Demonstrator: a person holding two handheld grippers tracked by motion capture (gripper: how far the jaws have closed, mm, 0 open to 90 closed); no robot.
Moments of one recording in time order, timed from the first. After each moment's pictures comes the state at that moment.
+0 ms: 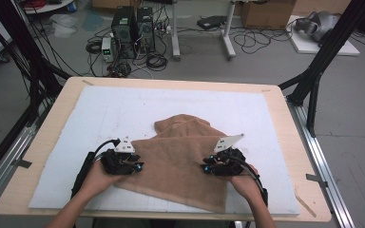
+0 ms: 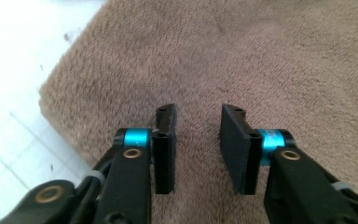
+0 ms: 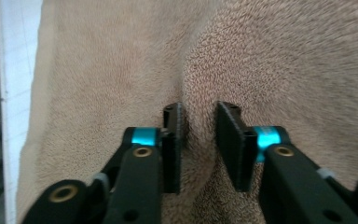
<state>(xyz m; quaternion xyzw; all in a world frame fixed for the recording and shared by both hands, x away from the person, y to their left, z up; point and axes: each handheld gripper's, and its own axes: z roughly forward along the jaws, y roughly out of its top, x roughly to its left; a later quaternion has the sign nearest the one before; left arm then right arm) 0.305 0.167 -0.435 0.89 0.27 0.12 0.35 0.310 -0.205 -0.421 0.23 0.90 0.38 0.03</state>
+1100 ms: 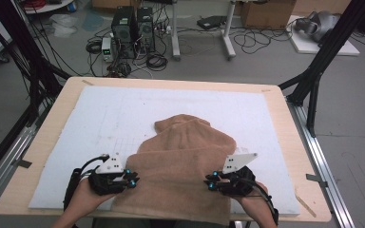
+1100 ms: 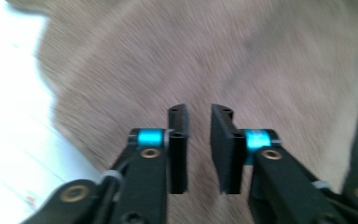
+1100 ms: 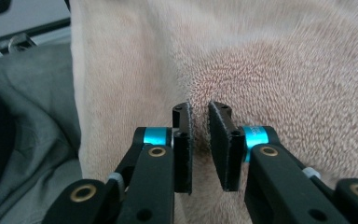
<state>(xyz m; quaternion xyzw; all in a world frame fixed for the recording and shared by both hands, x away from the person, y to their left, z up) 0.253 0.182 -0.415 0.87 0.25 0.09 0.41 0.250 -0.218 -0.403 0.19 0.89 0.42 0.04</state>
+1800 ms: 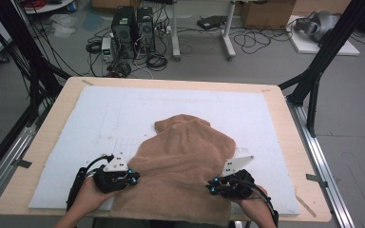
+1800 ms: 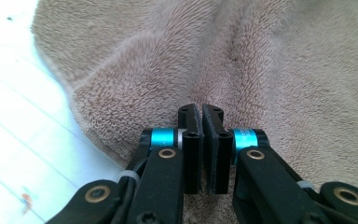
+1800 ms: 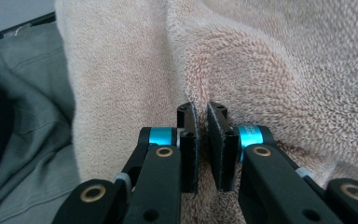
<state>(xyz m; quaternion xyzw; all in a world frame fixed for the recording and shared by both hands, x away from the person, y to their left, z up) 0.255 0.178 -0.435 0.88 0.25 0.08 0.38 0.250 -0.222 -0.427 0.21 0.90 0.39 0.01</state>
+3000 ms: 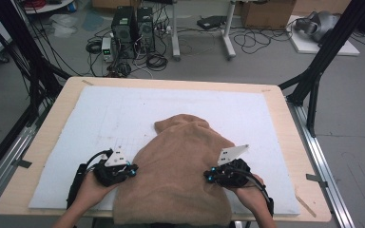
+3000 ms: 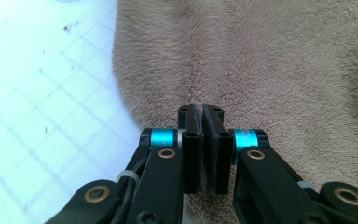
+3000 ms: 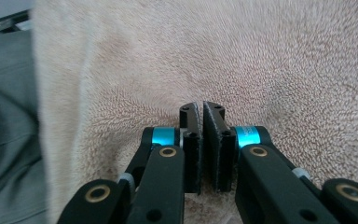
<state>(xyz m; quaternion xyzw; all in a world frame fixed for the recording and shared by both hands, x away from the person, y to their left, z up) 0.266 0.184 -0.434 0.87 0.27 0.14 0.37 0.275 -0.210 -0.412 0.20 0.90 0.38 0.03</state>
